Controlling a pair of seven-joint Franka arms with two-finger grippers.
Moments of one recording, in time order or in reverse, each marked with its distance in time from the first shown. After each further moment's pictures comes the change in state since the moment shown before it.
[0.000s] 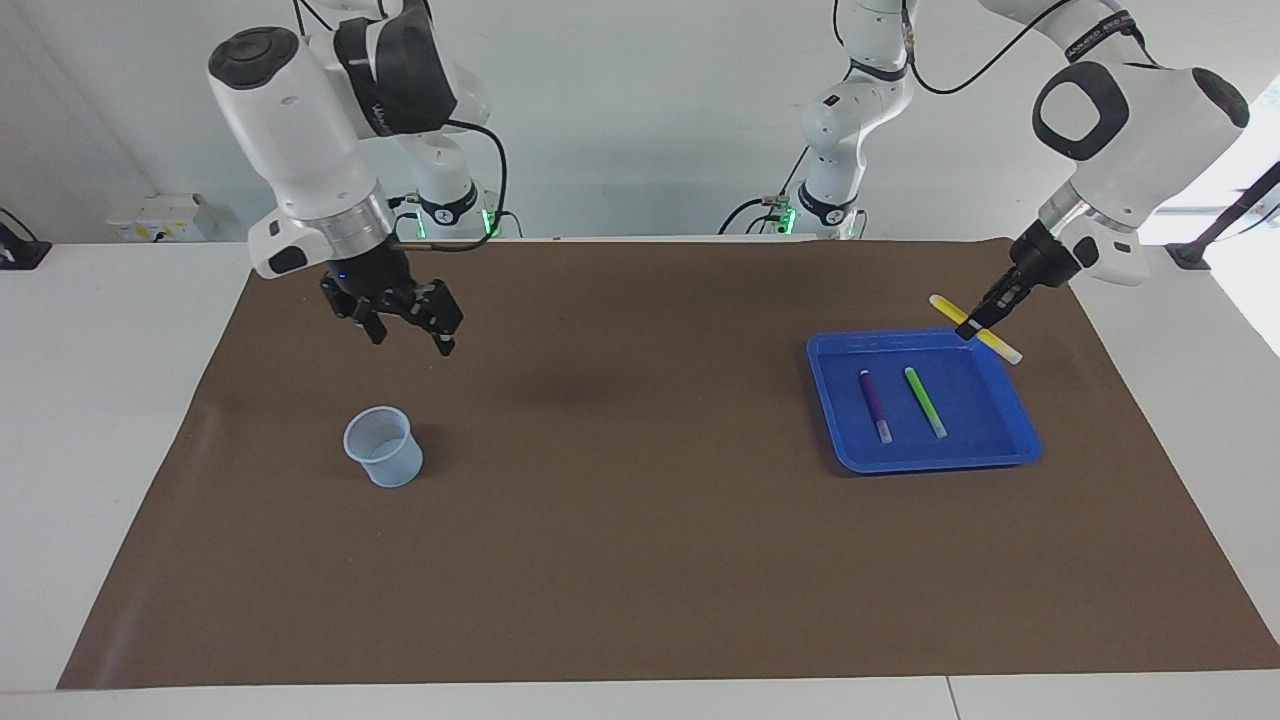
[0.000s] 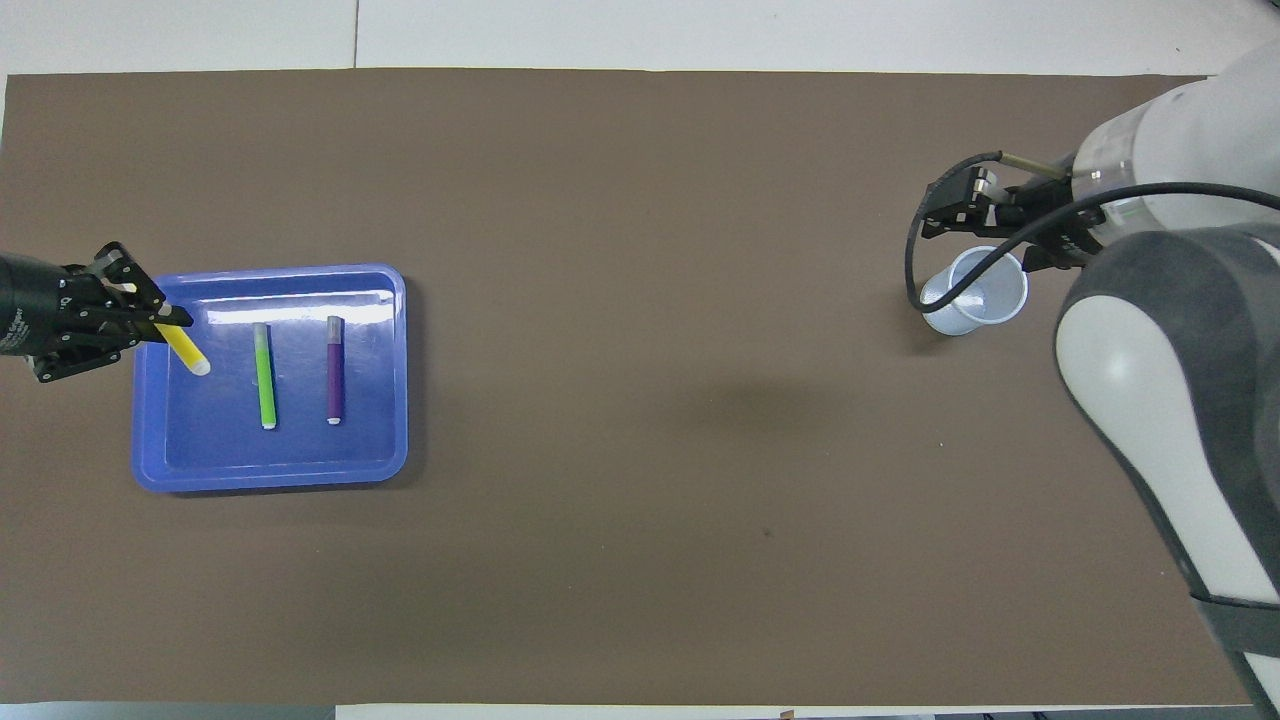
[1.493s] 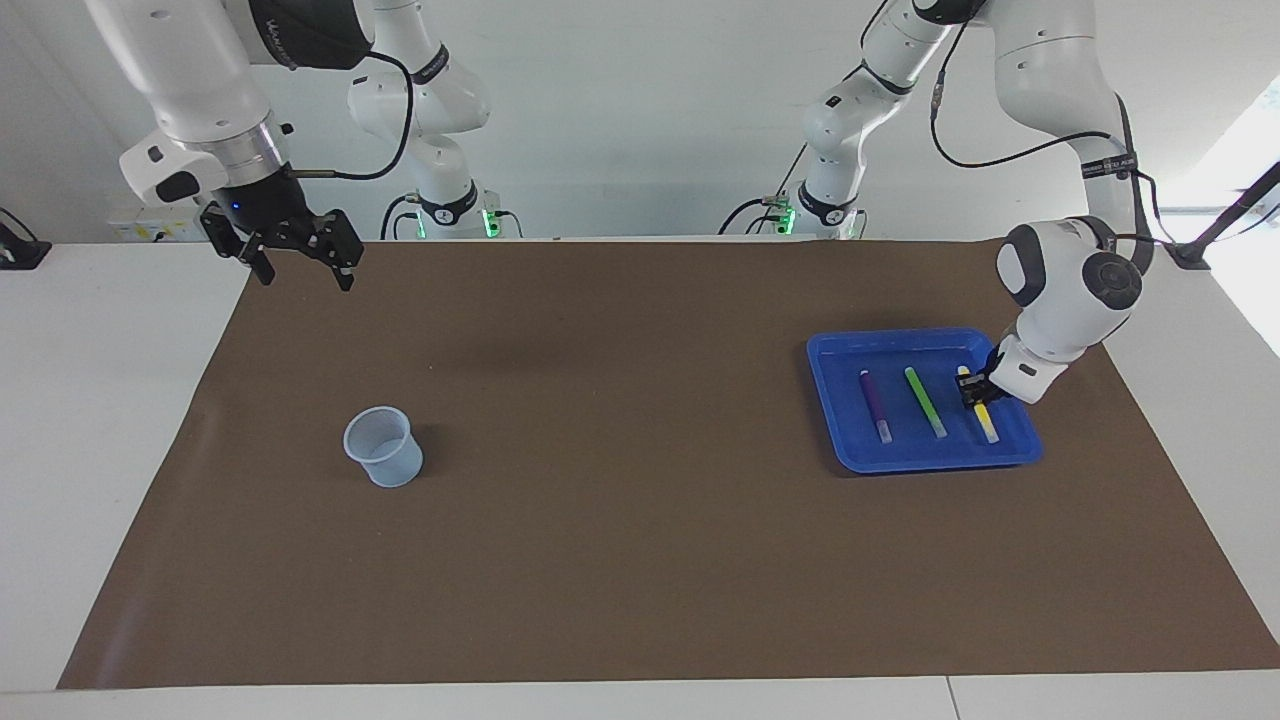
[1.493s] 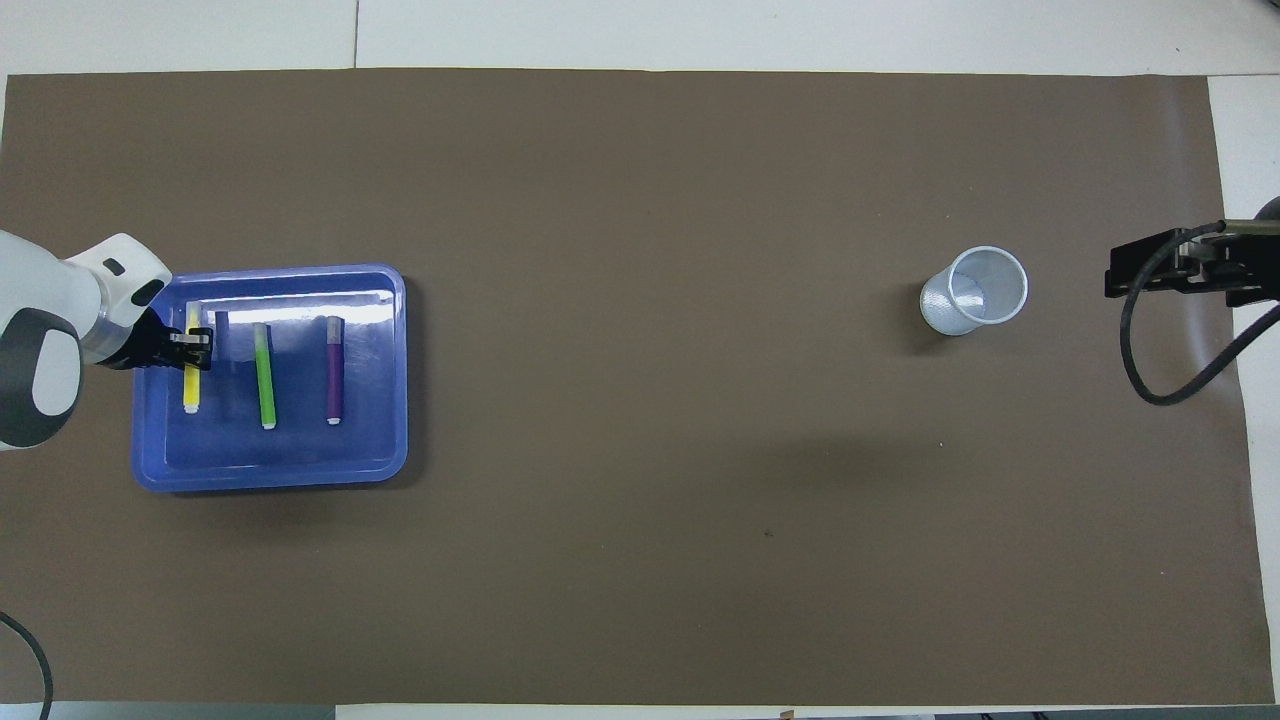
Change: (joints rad) left arm 0.011 0.310 -0.016 -0.135 0.447 0.320 0.332; right arm 0.006 -0.109 -0.094 0.017 -0.077 -0.192 -0.239
